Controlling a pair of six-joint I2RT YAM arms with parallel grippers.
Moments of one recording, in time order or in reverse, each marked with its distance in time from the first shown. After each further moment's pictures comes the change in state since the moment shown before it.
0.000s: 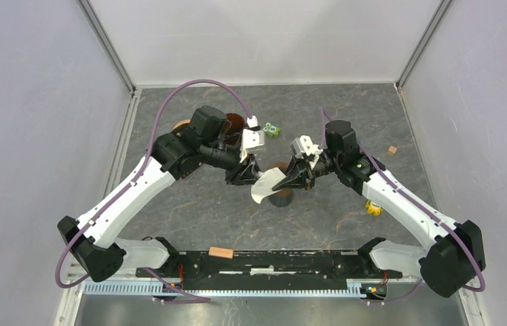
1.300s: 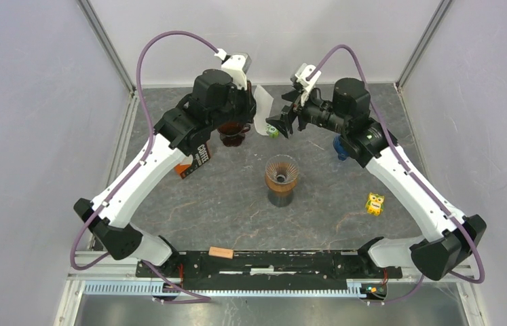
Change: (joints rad) left arm 0.000 0.180 0.327 0.197 -0.815 -0.694; right arm 0.006 0.109 0.480 -0.072 0.836 0.238
